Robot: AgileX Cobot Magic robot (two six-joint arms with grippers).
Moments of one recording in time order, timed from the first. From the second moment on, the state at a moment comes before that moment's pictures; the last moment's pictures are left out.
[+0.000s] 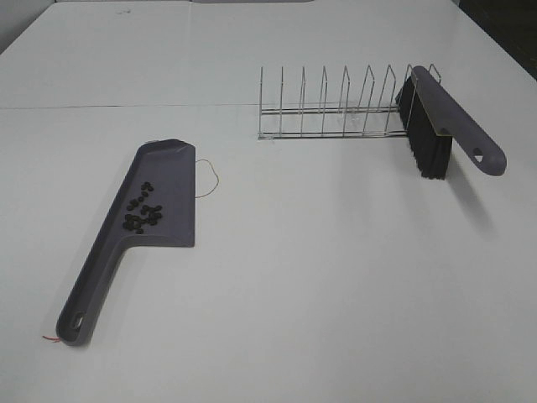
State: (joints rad) left arm -0.06 0.00 -0.50 -0.05 1.06 0.09; right arm 0.08 0.05 -0.51 0.09 1.08 -0.15
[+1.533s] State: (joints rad) left arm -0.06 -0.01 -0.50 -0.05 1.06 0.09; right arm 0.00 -0.01 -0.50 0.09 1.07 -0.15
